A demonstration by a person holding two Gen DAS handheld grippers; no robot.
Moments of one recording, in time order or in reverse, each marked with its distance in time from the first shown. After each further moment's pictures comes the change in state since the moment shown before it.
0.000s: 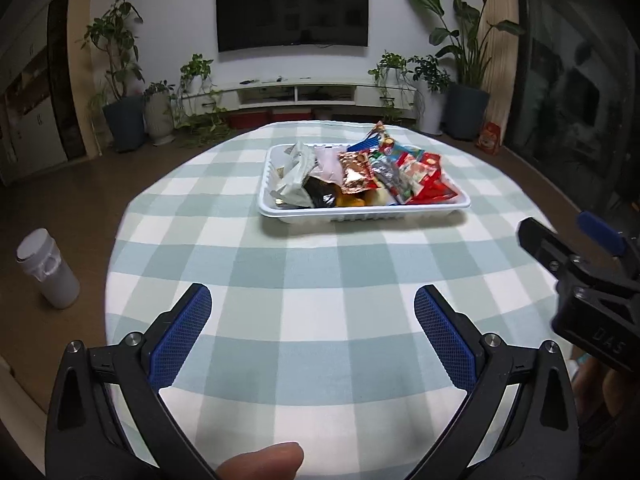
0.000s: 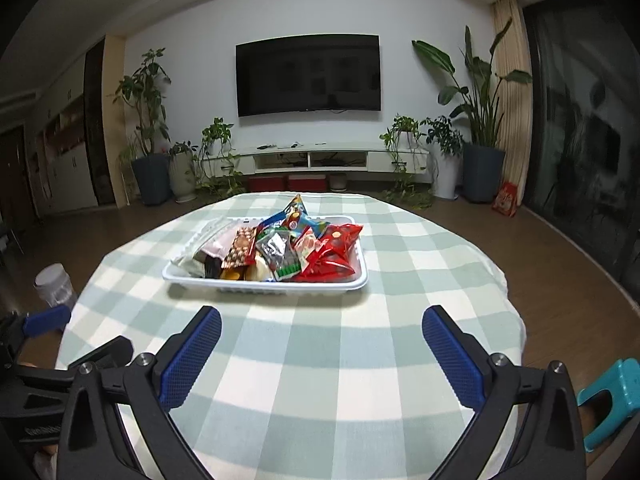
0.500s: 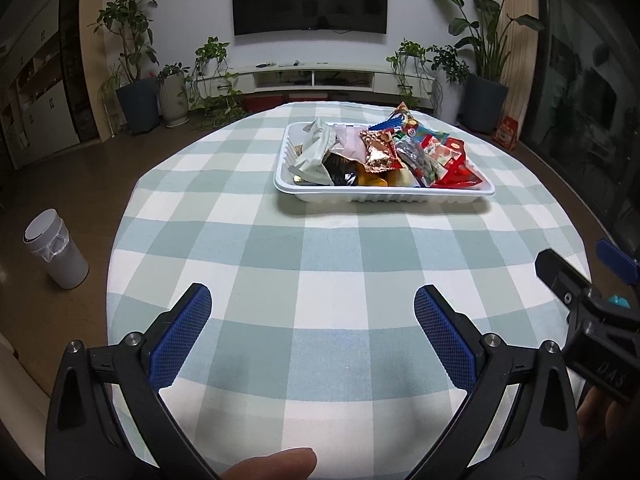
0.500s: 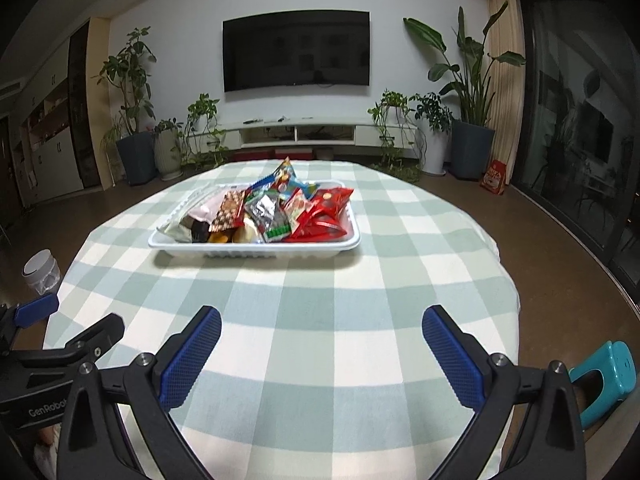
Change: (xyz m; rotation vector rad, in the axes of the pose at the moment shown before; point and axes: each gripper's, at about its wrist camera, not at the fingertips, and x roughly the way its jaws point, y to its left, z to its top) left arm 0.025 0.011 -0.002 -0.046 0.062 0.035; right arm 0.010 0.004 -0.018 0.011 0.106 -0.044
